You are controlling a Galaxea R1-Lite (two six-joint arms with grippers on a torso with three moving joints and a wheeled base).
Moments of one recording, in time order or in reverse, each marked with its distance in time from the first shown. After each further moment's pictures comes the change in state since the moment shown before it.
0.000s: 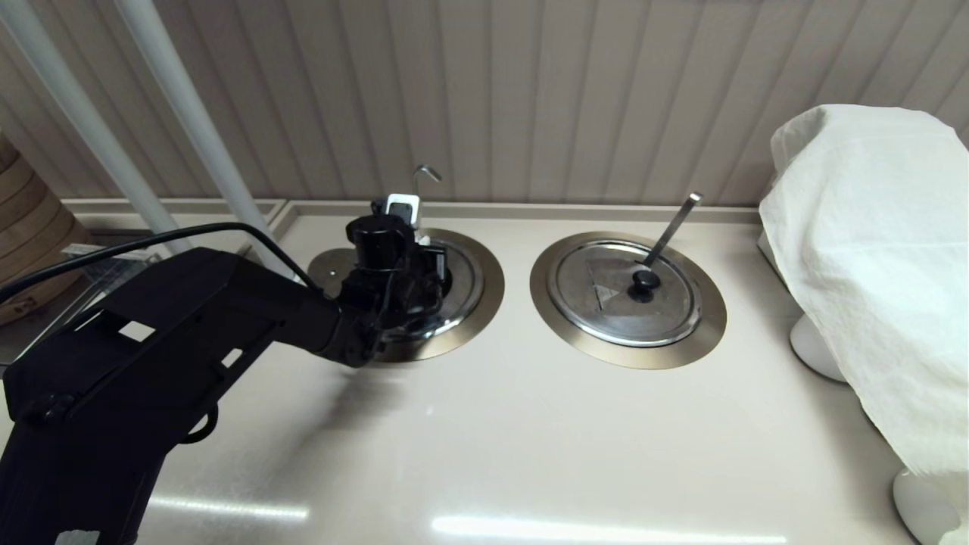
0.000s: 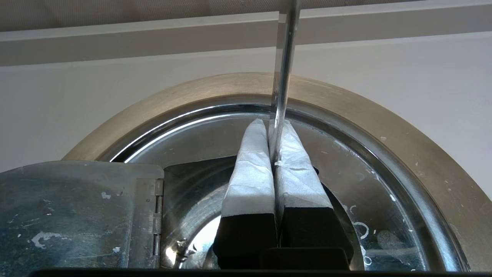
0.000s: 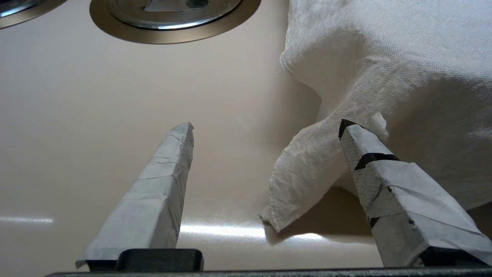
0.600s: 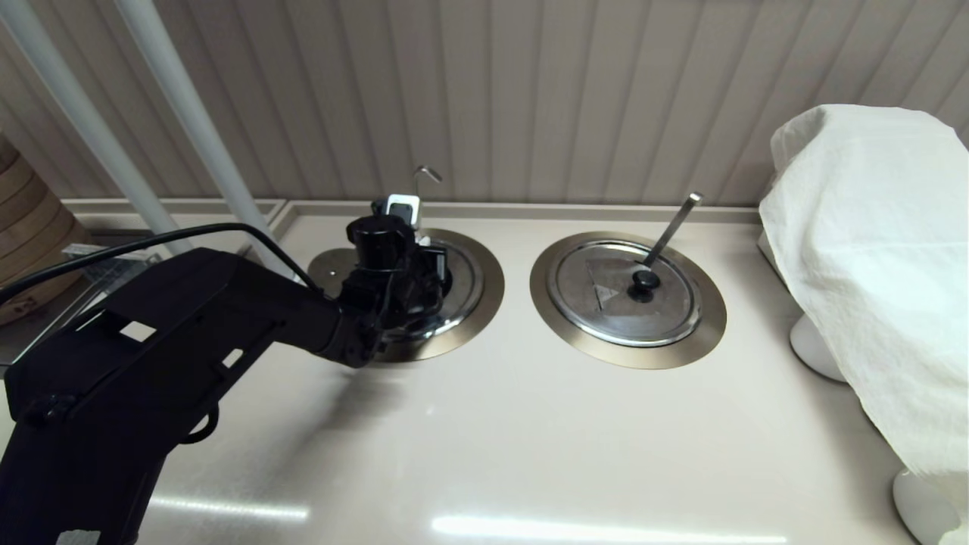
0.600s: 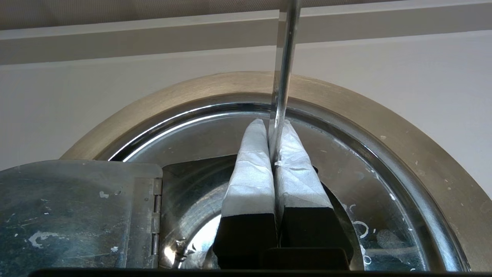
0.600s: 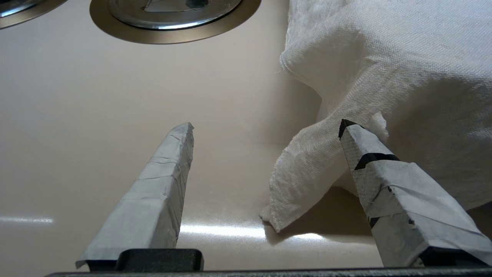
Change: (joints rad) left arm 0.000 0.003 -0.001 0.000 -0.001 -0.002; right arm 0.000 0.000 0.000 0.000 0.000 0.000
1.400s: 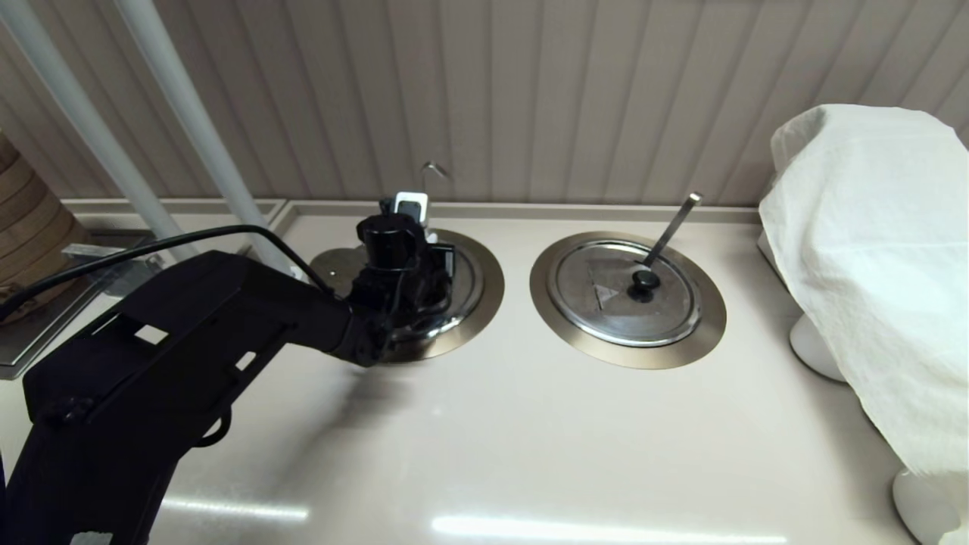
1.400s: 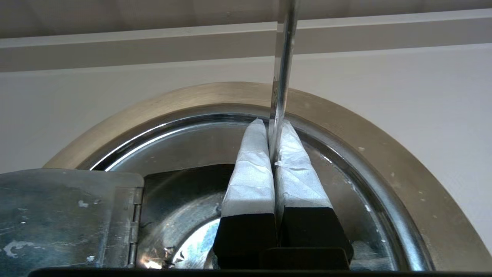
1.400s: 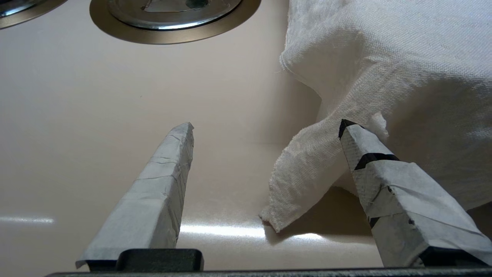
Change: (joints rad) left arm -0.024 0.018 -0.042 -0.002 0.028 -0.003; right arm 0.001 0.000 0.000 0.000 0.000 0.000
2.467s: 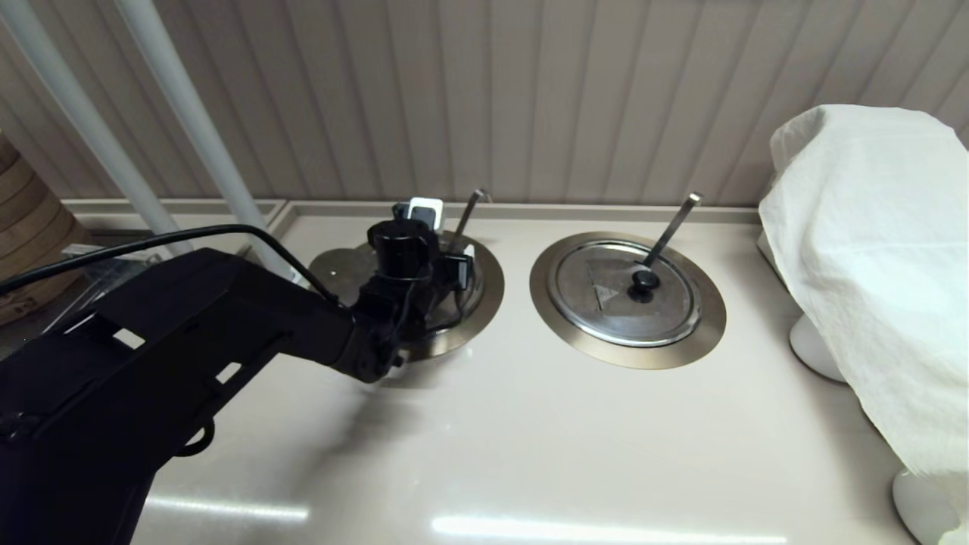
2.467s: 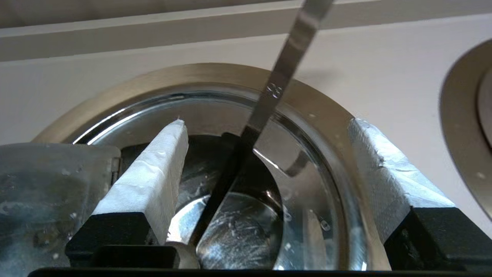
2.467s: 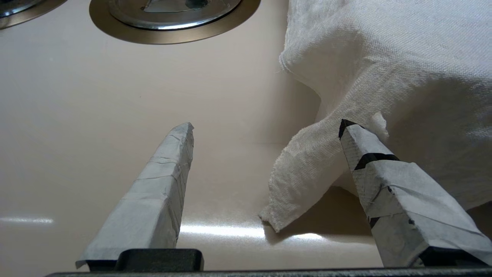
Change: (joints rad) left arm -0.066 -0.077 0.129 -0.004 0.021 -0.003; right arm -0.001 0.000 0.000 0.000 0.000 0.000
